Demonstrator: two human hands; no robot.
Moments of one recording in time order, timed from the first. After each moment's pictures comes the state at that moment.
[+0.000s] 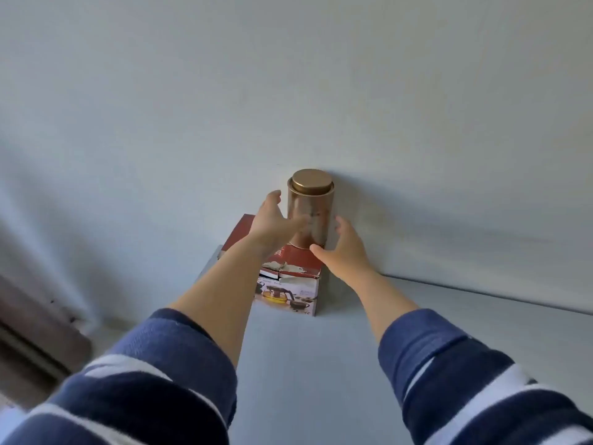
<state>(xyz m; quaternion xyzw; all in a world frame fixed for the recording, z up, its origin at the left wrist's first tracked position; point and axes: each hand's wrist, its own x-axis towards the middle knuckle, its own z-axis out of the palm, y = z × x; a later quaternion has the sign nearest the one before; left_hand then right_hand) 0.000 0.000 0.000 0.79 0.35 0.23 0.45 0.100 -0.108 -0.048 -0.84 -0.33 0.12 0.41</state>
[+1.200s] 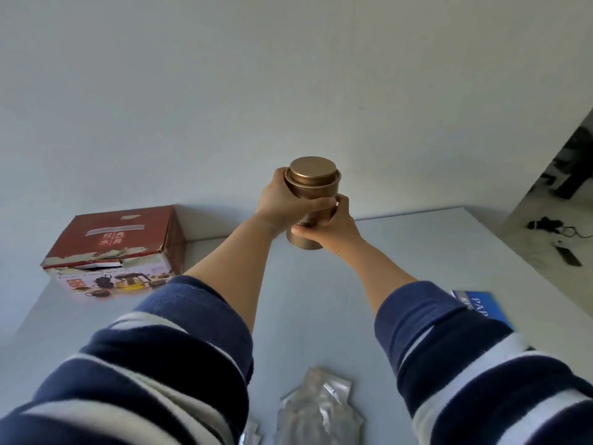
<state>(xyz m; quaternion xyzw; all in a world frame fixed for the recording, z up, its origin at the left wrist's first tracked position) 0.106 -0.275 0.031 0.81 0.14 0.15 0.55 0.157 -0.390 -0.025 -0.82 -0.14 0.10 0.55</state>
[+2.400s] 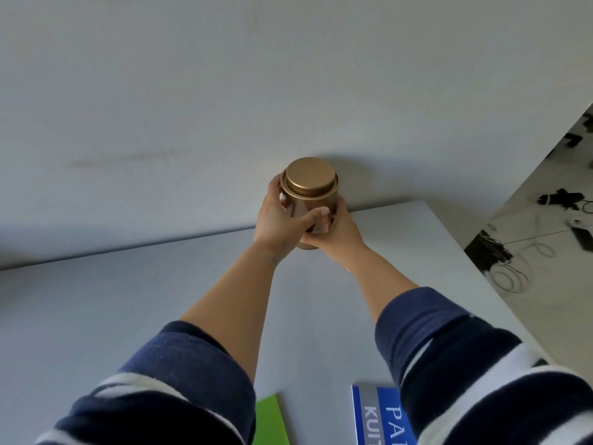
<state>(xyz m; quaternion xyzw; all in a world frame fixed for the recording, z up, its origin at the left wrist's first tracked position) 0.429 -0.479 -0.145 0.78 0.17 0.16 0.58 0.482 -0.588 -0.172 -0.79 -0.12 0.16 0.59</state>
